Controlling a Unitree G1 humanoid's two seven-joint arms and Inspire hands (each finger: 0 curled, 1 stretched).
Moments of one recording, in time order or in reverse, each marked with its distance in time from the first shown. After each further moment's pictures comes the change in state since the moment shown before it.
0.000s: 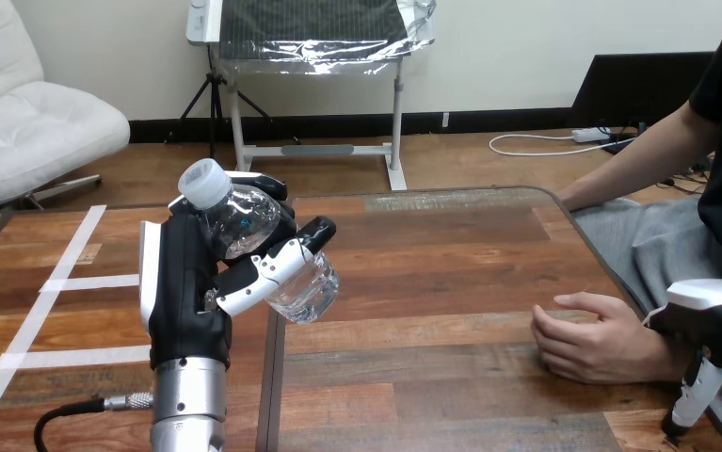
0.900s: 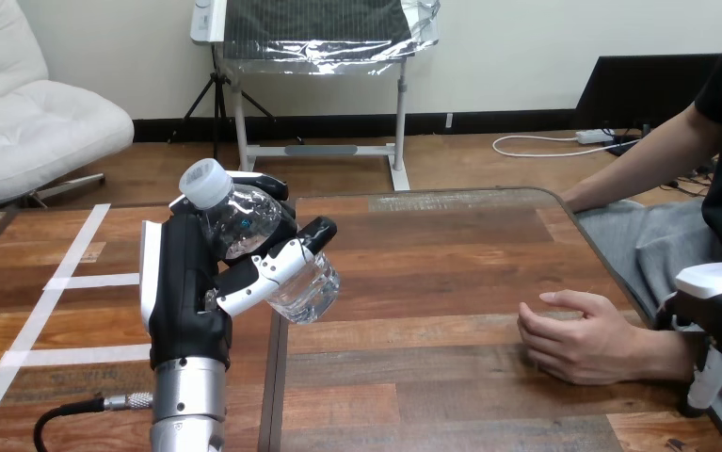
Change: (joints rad) left arm 0.000 0.000 0.002 -0.001 0.000 0.000 -0.003; right arm -0.094 0.008 0.095 0.168 -0.069 -0.002 -0.143
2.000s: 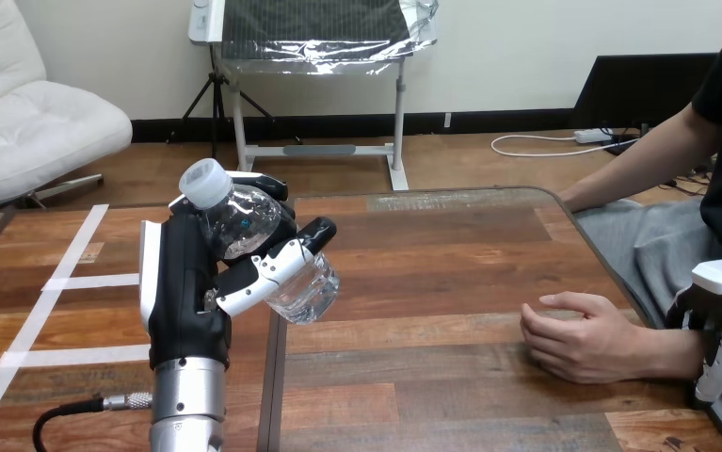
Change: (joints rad) left arm 0.000 0.000 0.002 0.000 0.004 0.000 -0.001; right arm -0.023 0.001 0.003 0.091 0.085 -0.029 -0.074
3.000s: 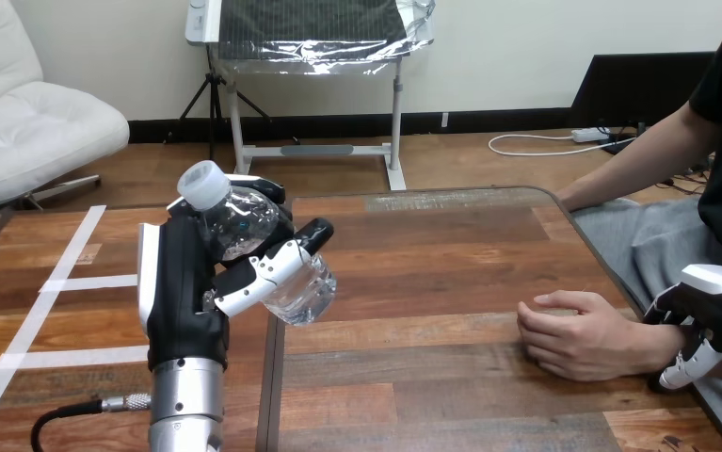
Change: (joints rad) left arm 0.000 0.001 0.005 -0.001 0.003 0.019 0.012; right arm -0.013 0.042 -0.035 0.090 0.149 -0.068 -0.011
